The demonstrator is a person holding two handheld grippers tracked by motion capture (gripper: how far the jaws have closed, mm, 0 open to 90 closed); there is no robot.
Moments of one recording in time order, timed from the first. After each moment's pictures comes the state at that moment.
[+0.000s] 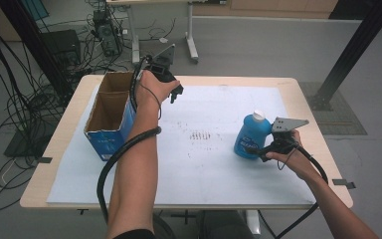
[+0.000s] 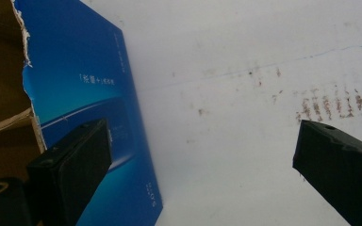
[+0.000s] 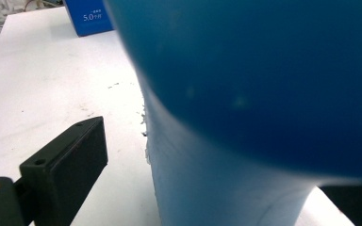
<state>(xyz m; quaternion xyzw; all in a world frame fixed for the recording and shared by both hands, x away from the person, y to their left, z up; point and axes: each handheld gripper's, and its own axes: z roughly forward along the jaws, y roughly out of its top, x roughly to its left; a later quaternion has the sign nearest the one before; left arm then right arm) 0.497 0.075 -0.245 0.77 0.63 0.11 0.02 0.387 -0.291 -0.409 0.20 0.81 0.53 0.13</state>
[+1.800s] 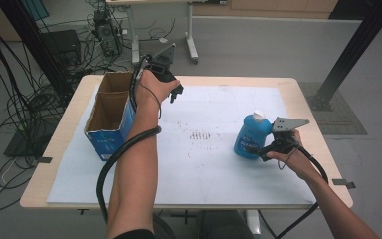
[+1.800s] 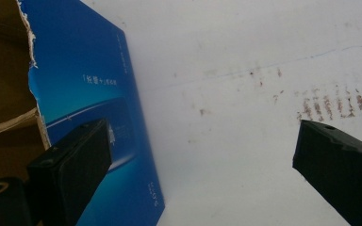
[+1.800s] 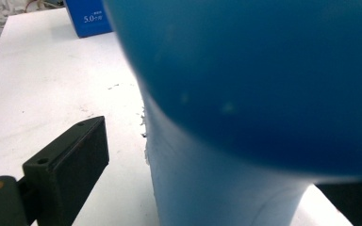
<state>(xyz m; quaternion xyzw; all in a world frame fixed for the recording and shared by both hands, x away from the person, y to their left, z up) 0.496 0.074 -0.243 0.77 0.62 0.12 0.01 0.387 -0.292 -0.408 0.20 0.81 0.53 0.13</state>
